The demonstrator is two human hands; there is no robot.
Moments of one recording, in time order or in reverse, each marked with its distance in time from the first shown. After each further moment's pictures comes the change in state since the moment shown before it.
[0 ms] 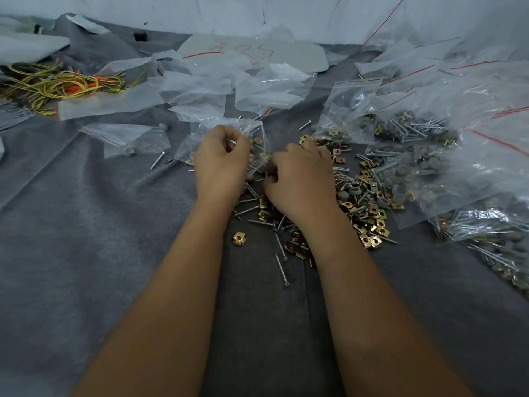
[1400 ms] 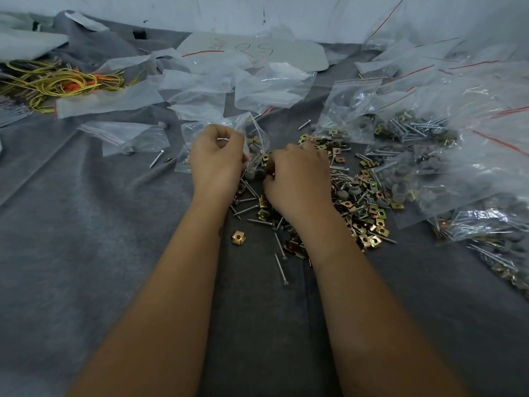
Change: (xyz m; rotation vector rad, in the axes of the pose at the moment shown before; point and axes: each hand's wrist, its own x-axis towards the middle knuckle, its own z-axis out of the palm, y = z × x) left_hand 0.002 0.003 -0.002 -0.147 0.029 -0.081; right_hand 0.001 -0.004 0.005 -0.015 0.017 0.044
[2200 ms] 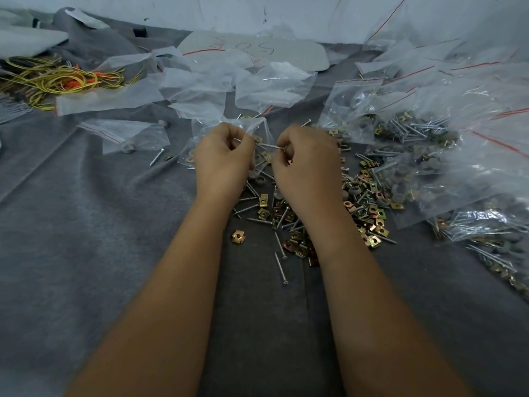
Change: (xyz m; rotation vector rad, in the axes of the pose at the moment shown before) left_hand -0.003 -0.001 0.001 0.133 -0.071 0.098; right_hand 0.000 0.003 -0.015 0.357 0.288 -0.001
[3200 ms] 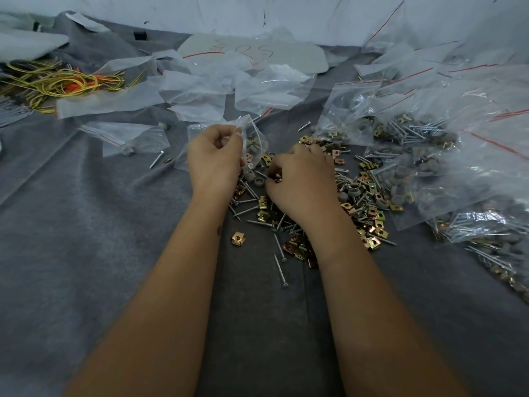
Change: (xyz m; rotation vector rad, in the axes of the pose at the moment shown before) left_hand 0.008 -0.001 -0.001 -0.171 0.080 -0.073; right_hand -0.002 0.011 0.009 -0.301 -0.372 0.036
